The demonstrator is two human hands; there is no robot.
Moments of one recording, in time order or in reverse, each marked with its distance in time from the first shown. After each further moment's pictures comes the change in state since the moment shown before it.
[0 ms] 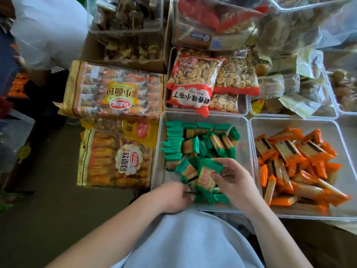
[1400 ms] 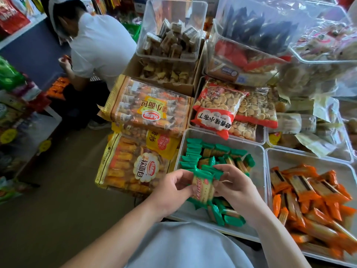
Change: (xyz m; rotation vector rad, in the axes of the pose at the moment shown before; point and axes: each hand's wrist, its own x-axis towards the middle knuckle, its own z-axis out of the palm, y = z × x) left_hand -0.056 -0.020 -0.012 -1.124 0.568 0.243; right_hand 0.007 -0.061 0.013 0.260 -0.247 -0.095
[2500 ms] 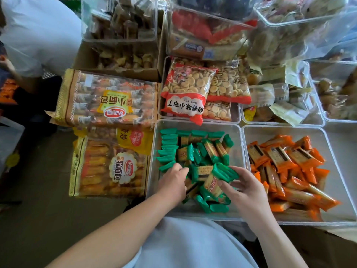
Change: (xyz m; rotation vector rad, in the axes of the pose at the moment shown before) left_hand 0.080 -0.043 0.058 1.076 -0.171 -0.010; right_hand -0.039 0.039 -0.040 -0.017 0.425 0.148
